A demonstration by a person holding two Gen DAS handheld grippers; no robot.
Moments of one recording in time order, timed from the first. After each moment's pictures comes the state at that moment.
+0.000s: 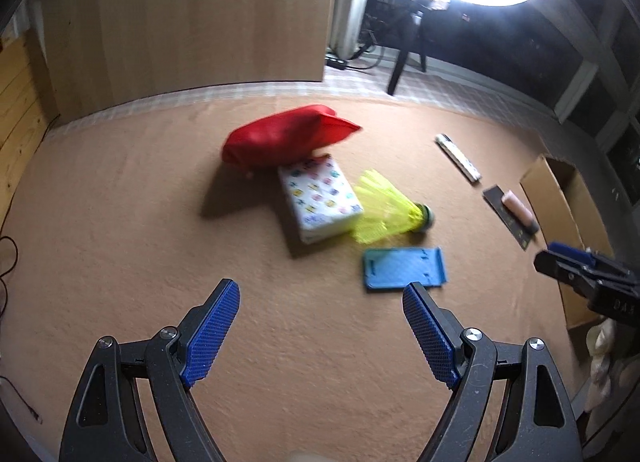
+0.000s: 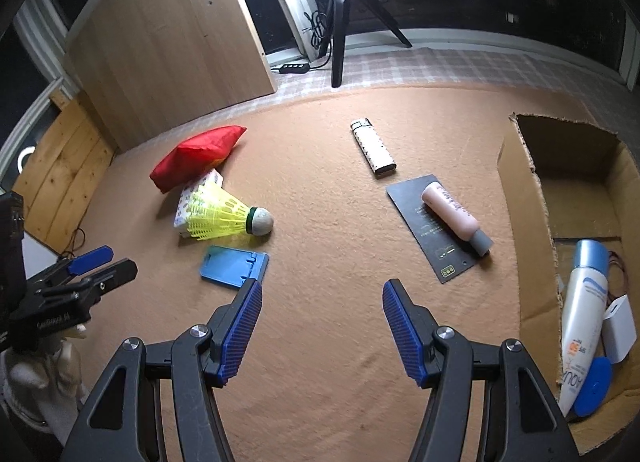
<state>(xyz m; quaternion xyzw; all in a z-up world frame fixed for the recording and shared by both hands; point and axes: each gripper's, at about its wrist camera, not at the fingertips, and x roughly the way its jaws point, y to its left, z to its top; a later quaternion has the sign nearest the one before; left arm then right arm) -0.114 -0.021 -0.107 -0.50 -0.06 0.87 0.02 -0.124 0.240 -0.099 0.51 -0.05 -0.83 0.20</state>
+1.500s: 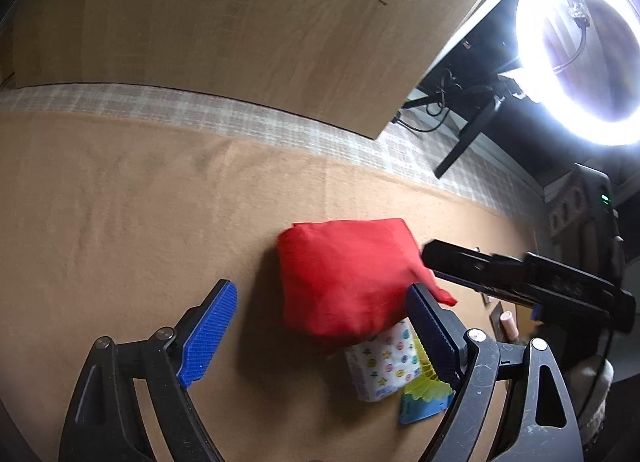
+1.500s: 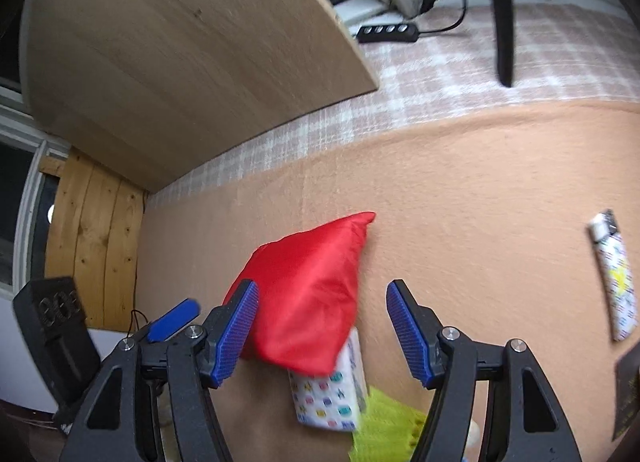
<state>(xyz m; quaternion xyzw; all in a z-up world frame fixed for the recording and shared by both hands) -0.257 -0.139 -0.127 -0.51 -0.21 0.83 0.07 -0.305 0.066 -0.135 0.61 -0.16 -0.73 0.26</state>
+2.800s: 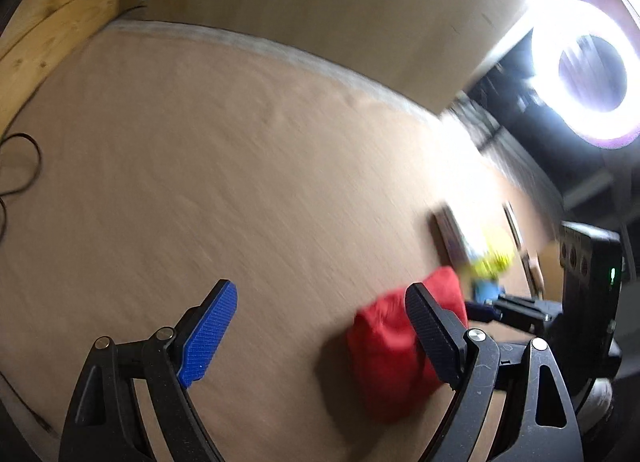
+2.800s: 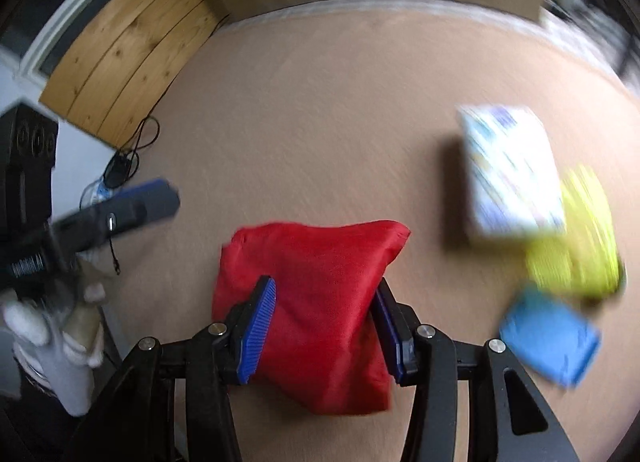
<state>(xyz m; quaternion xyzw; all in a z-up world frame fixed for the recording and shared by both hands) -0.084 -0.214 -0.132 -0.51 -0.22 0.83 0.01 -0.131 -0.002 -0.145 0.61 0.03 -0.70 0.37</state>
